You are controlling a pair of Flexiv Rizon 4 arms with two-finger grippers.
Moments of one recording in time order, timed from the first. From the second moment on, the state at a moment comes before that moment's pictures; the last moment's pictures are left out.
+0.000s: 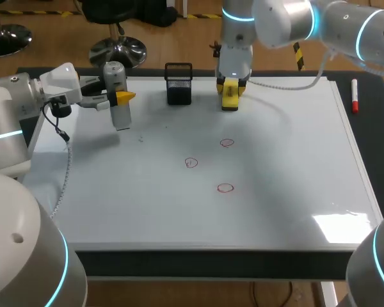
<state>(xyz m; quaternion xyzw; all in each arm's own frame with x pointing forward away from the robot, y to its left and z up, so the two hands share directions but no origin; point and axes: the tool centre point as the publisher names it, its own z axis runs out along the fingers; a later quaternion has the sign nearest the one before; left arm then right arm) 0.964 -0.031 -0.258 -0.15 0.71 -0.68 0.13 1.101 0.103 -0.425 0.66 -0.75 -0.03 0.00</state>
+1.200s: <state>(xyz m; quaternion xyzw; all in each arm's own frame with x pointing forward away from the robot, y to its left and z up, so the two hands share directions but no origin) 0.964 -0.031 -0.258 -0.15 0.71 -0.68 0.13 1.091 0.097 -0.425 0.68 -0.73 -0.04 0.05</state>
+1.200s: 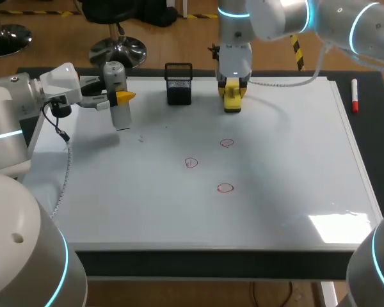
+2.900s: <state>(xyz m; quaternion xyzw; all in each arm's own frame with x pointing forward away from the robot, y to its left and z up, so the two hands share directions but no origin) 0.964 -0.031 -0.258 -0.15 0.71 -0.68 0.13 1.038 0.012 -0.309 0.54 -0.84 -0.03 0.03</state>
